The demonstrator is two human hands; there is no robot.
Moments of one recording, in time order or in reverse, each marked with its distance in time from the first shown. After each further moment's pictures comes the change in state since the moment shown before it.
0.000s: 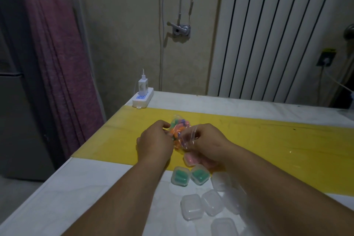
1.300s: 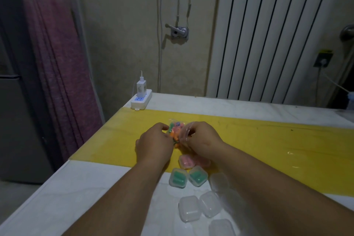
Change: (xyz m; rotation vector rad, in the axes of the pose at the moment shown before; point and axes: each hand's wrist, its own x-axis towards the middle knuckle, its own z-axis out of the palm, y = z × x) left_hand -0.005 0.005 -0.002 0.017 -0.026 -0.002; right_hand 0.008 -0.007 0.007 -0.059 0.122 -0.046
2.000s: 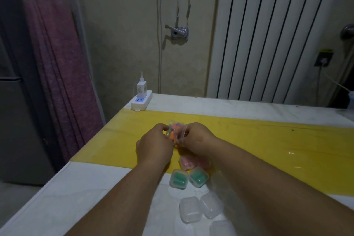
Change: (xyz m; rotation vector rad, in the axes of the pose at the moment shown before) left_hand 0.004 -0.005 0.004 0.005 -0.006 0.008; right_hand 0.018 -0.009 0.009 -0.307 -0.178 0.002
